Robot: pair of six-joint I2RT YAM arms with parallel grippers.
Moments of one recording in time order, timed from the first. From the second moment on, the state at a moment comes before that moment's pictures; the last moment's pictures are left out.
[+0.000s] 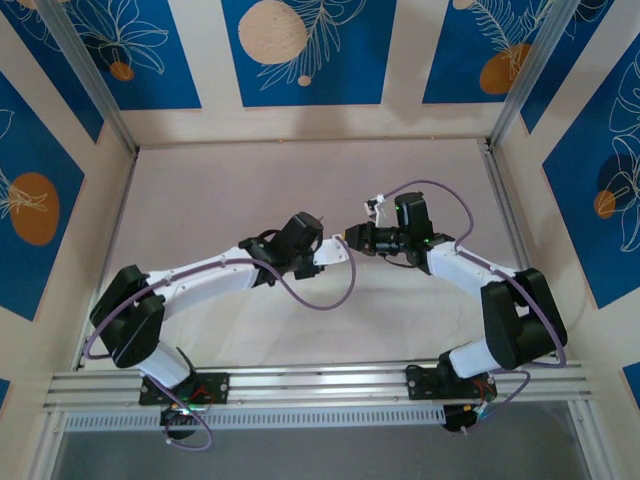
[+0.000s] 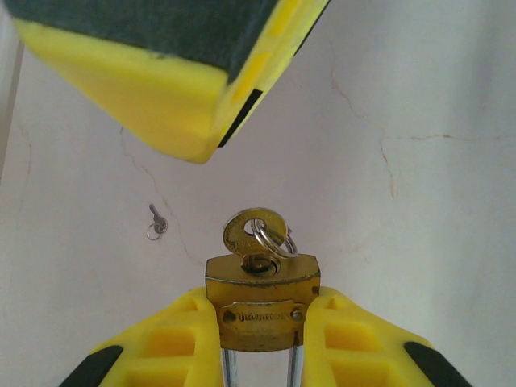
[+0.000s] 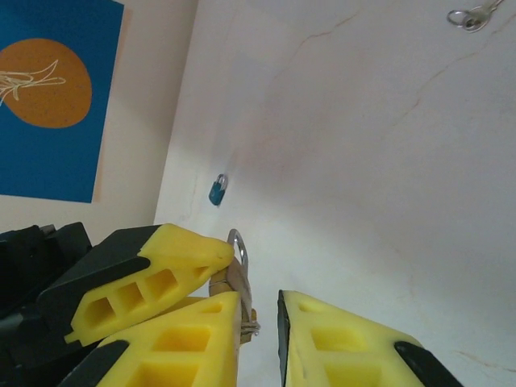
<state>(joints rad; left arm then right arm) -0.89 1.56 1.08 -0.33 -0.12 0.67 0.35 1.45 0.76 0.05 -0.81 0.66</state>
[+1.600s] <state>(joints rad) -0.92 1.62 1.12 -0.41 -0.24 0.77 0.43 1.56 0.75 0.14 -0.82 0.70</state>
